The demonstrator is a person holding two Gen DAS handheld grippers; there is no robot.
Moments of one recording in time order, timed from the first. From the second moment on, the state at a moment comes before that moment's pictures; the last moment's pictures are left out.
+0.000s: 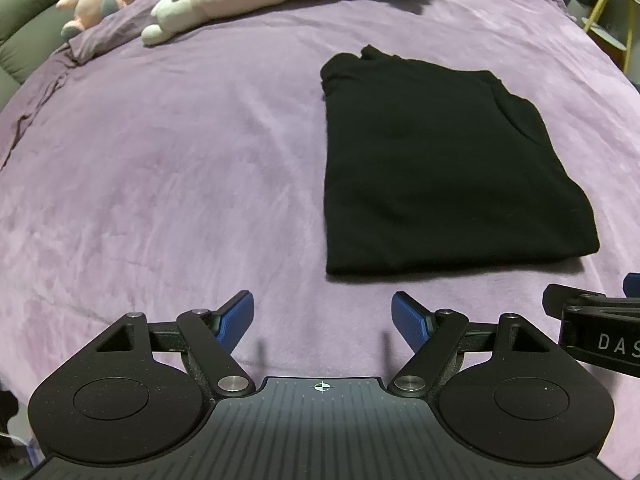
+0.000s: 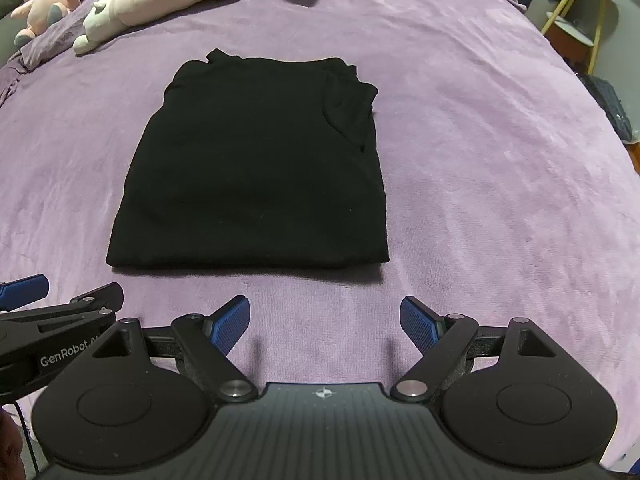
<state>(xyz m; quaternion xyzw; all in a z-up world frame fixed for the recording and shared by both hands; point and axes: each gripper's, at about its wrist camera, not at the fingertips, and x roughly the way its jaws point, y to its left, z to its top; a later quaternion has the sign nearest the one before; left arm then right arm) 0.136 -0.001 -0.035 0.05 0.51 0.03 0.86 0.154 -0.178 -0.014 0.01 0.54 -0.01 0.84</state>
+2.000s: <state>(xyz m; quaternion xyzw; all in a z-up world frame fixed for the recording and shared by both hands) 0.137 -0.002 -0.027 0.05 0.50 0.03 0.86 0.155 -0.181 -0.003 0.01 0.52 -0.01 0.85</state>
